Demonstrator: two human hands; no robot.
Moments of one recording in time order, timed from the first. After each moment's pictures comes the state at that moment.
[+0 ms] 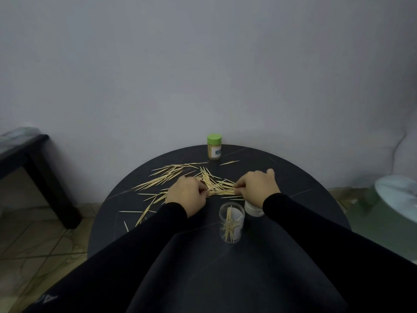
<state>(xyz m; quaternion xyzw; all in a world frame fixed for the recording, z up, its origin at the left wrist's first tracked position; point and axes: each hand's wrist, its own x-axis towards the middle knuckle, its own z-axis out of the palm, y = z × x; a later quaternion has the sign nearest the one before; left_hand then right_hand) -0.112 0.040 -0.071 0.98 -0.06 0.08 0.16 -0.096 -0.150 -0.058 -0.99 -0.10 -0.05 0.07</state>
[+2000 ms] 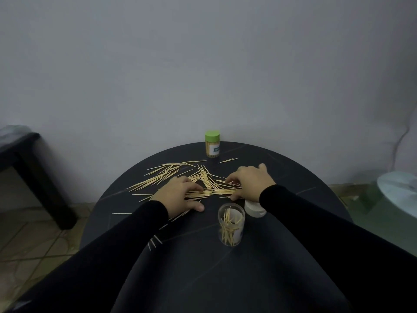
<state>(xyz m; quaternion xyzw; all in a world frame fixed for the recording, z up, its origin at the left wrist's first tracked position) -0.091 0.075 -0.082 0.98 -0.16 -0.04 0.14 -0.075 -0.146 -0.055 -0.98 -0.17 0.02 -0.02</state>
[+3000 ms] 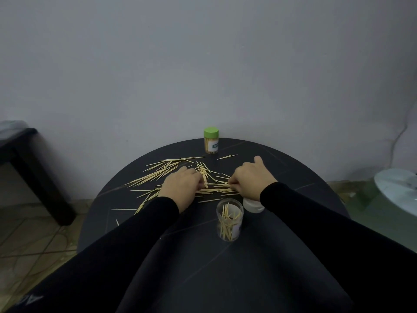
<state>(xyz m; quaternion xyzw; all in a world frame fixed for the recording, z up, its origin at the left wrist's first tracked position) -0.094 0.048 -0.074 0.98 -0.18 0.11 0.03 -0.085 -0.146 -0.049 -0.97 -0.22 -0.04 -0.10</state>
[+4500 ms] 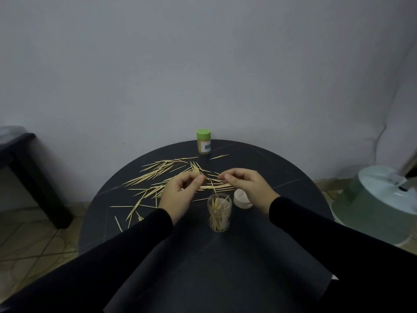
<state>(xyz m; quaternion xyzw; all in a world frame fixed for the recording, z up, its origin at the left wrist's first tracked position) -0.160 0.027 -0.068 0.79 -0.09 0.10 0.59 -0.152 -0.164 -0.050 -0.79 -0.17 0.03 0.59</state>
